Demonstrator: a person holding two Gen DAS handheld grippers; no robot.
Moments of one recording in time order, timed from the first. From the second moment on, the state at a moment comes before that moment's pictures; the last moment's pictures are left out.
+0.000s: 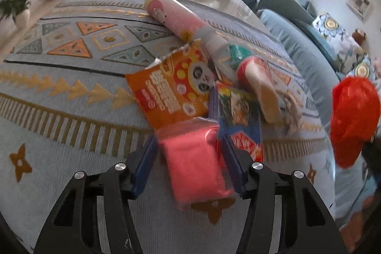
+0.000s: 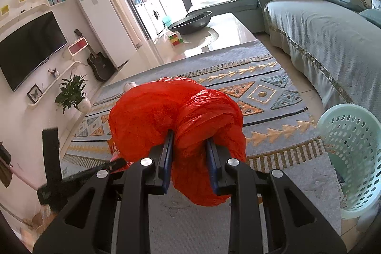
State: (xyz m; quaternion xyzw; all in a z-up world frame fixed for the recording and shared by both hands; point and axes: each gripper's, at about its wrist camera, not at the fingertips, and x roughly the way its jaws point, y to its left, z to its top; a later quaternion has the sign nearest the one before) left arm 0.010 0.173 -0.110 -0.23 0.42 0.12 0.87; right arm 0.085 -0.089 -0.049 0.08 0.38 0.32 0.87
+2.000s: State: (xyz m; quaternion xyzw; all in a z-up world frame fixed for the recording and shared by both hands) left arm 0.153 -0.080 -0.030 -0.15 0.39 -0.24 0.88; right arm 0.118 -0.306 -0.088 0.18 0.41 0.02 0.89
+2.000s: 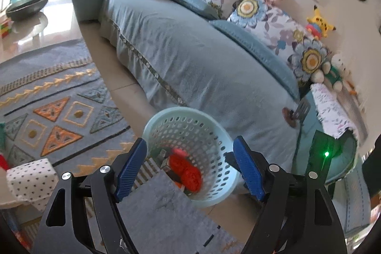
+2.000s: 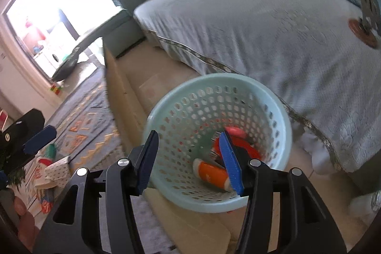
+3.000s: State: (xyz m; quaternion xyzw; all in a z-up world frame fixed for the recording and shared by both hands) left arm 0.099 0.156 -0.054 -0.21 0.39 -0.01 0.90; right arm 0.131 -0.041 -0.083 0.01 0.41 0.31 0.85
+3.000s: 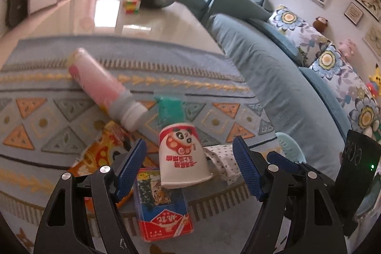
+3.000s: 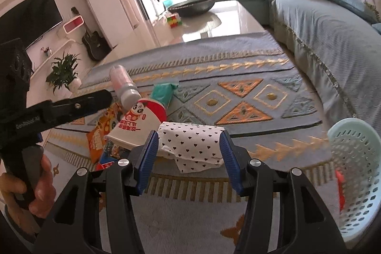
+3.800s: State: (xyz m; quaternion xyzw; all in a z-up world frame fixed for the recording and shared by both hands) left arm 0.103 0.158 -0.082 -0.22 0.41 0.02 0.89; right arm 0.165 -0.019 -0.131 -0.01 0.47 0.31 0.83
